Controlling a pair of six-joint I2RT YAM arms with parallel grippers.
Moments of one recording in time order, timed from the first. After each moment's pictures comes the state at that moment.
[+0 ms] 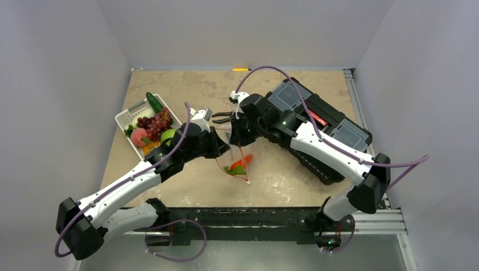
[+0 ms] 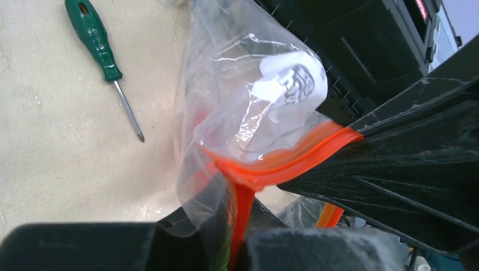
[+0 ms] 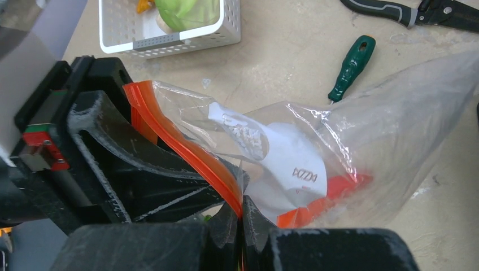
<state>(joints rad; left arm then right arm) -0.74 1.00 0.77 -0.27 0.04 -0.75 0.90 1.51 1.47 -0.70 -0.07 0.44</state>
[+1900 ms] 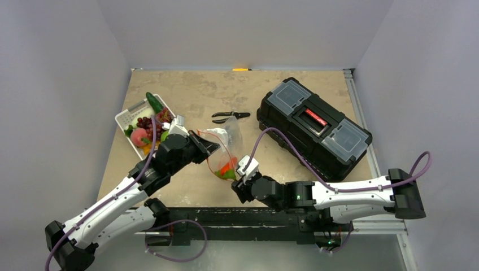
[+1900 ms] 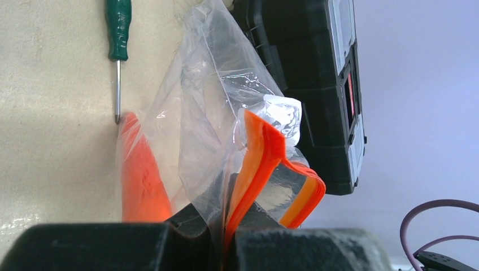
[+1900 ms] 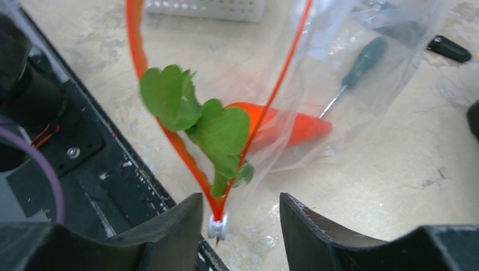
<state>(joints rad) -0.74 0.76 0.68 -0.32 -0.14 -1.19 1.48 1.12 0.69 -0.09 0.55 0.35</state>
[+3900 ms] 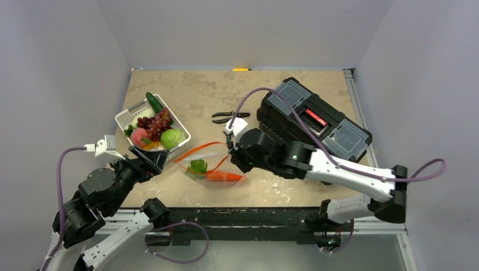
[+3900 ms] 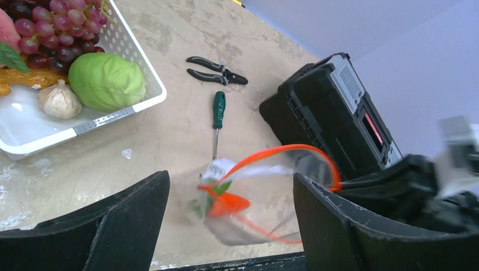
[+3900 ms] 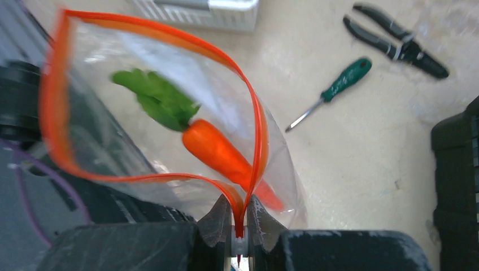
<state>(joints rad) -0.74 0.29 1.03 -1.01 -0.48 -0.85 1.21 1.25 1.31 -0.63 0.25 0.28</state>
